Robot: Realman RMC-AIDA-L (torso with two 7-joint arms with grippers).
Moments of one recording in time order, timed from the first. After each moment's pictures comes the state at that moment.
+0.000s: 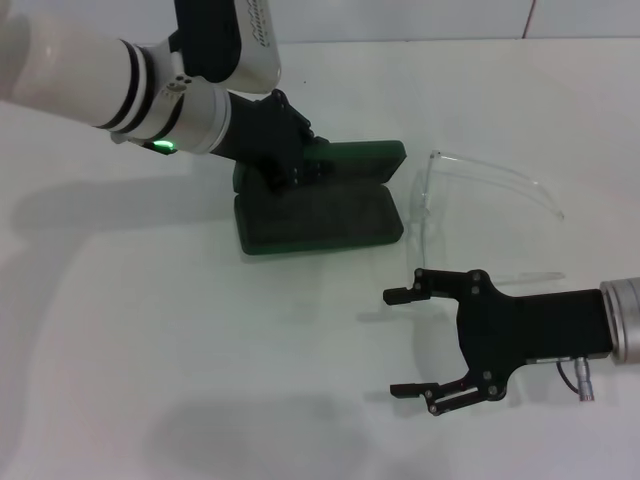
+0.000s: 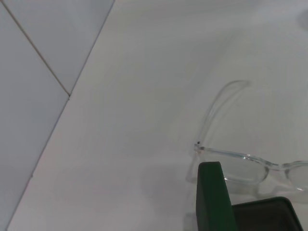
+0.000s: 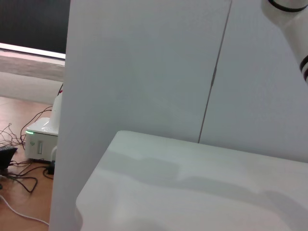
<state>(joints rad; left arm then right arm) -0.78 -2.09 1.28 0.87 2.25 1.11 -1.56 0.51 2.00 -1.45 -0.50 -1.42 -1.52 0.71</state>
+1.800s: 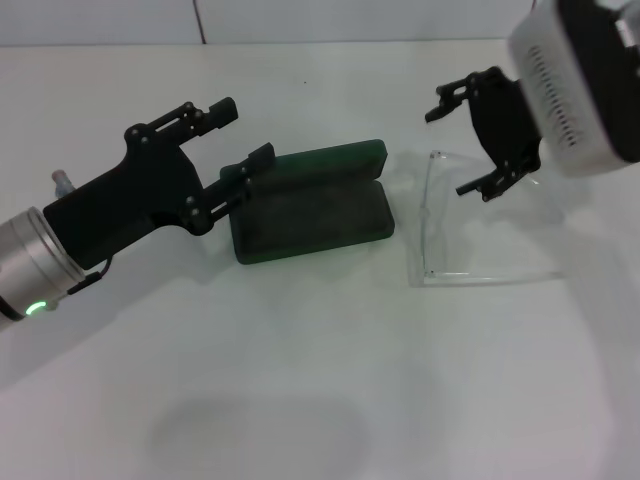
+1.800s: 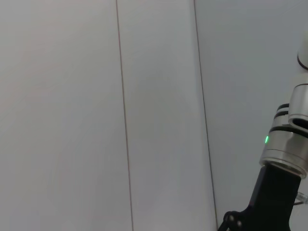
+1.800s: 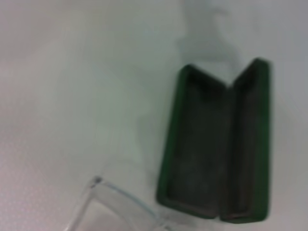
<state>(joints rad) -0.31 -2.09 1.13 0.54 1.17 1.48 -0.78 0.80 2.02 -1.38 -1.20 -2.43 -1.36 1.30</state>
